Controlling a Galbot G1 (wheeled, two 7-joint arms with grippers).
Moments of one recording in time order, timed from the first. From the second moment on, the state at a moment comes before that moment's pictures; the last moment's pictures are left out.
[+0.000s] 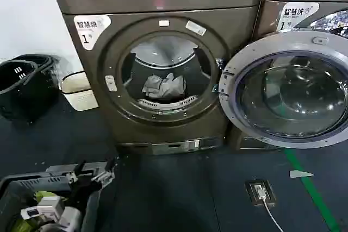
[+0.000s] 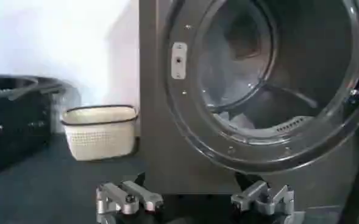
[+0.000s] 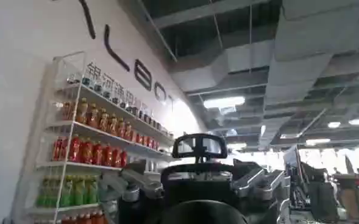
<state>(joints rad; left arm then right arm) 1.62 -1.50 -0.74 -2.41 -0.18 0.59 0.11 -1.64 0.93 2.23 1.93 0.76 -0.45 0.11</state>
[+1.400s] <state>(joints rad) 1.62 -1.52 -0.67 -2.45 -0.16 0.54 0.08 -1.62 0.96 2.21 1.97 0.84 -0.39 0.06</state>
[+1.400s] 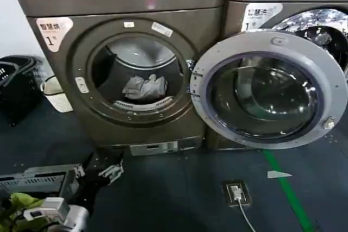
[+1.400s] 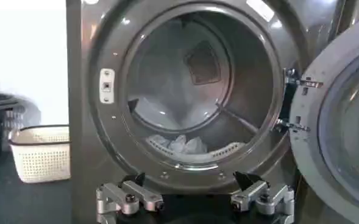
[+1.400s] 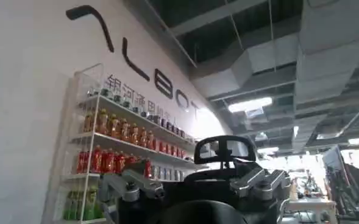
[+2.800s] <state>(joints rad) 1.63 -1.53 -0.64 -2.48 0.02 0.43 0.15 -1.65 0.95 2.22 1.98 0.89 -0.23 0.03</state>
